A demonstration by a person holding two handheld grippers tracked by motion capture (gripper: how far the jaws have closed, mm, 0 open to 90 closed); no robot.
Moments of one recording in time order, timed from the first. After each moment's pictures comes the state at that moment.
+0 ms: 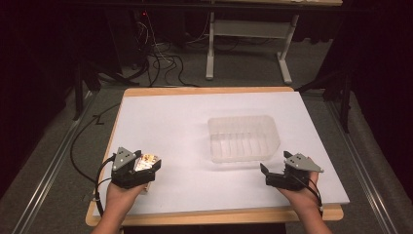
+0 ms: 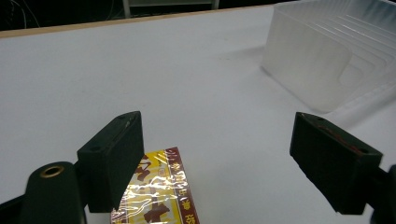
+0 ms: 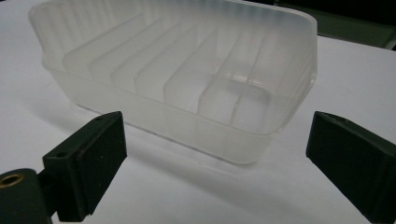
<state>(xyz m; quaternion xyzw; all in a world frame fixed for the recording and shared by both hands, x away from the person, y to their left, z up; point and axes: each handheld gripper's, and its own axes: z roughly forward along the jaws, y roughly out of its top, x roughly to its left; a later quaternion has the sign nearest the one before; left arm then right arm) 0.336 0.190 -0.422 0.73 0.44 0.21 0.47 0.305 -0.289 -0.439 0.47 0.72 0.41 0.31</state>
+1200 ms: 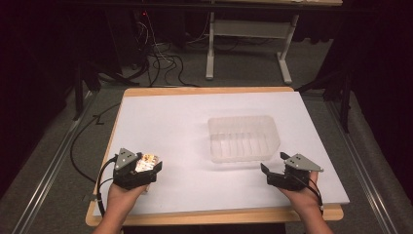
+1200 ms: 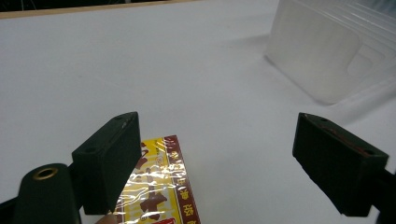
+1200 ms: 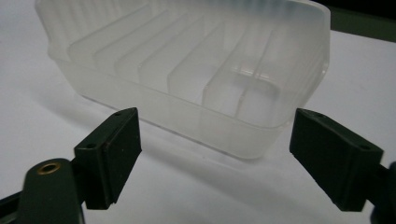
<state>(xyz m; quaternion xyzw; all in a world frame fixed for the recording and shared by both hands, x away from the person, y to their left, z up) 0.336 0.185 -0.428 0.74 0.46 0.20 0.45 0.306 -0.292 -0.443 0.45 0.73 0.42 0.30</state>
